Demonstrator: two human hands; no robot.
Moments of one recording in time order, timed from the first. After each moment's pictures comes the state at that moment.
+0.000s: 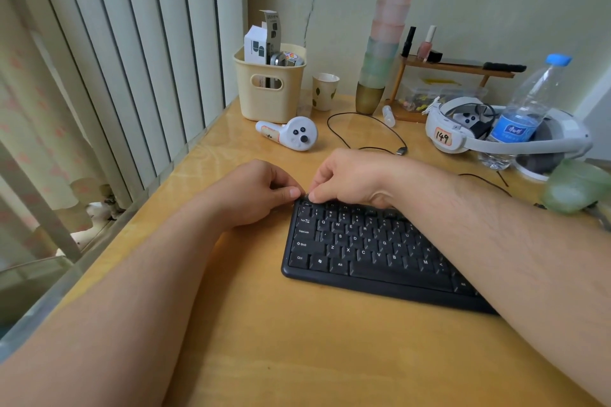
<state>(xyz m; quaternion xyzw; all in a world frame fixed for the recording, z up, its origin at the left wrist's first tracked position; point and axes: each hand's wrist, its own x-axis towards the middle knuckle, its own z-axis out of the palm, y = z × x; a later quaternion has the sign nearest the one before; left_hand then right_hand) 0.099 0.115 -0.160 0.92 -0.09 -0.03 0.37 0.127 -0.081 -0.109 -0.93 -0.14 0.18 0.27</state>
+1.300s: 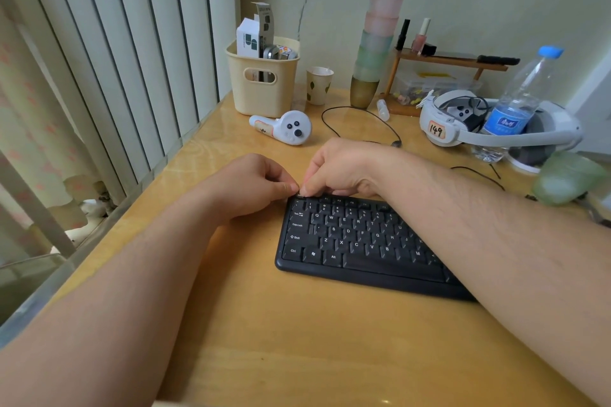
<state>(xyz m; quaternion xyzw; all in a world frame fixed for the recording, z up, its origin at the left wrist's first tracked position) 0.093 0.105 -0.153 0.90 -0.03 -0.05 0.43 0.137 -0.074 -0.110 -0.92 -0.08 0.21 0.33</state>
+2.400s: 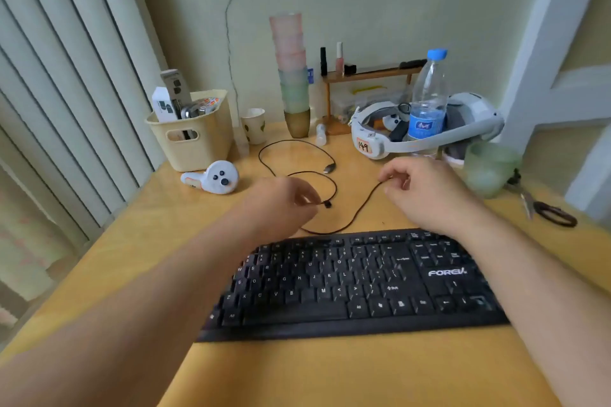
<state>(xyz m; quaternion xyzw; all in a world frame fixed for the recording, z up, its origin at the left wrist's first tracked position) 0.127 -0.060 -0.112 0.96 -0.14 0.00 0.22 0.118 -0.314 -0.123 -0.93 -0.06 -0.15 0.32</state>
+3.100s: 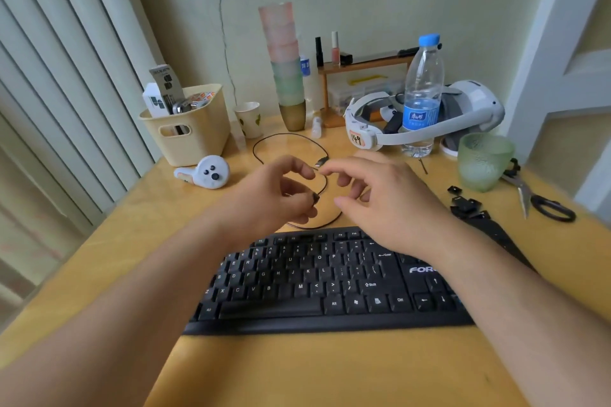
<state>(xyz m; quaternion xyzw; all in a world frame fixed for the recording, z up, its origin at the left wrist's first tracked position) 0.107 -0.077 -0.108 0.85 -0.13 -0.06 0.51 0.093 -0.293 -0.125 -0.88 -0.26 -0.18 0.35</state>
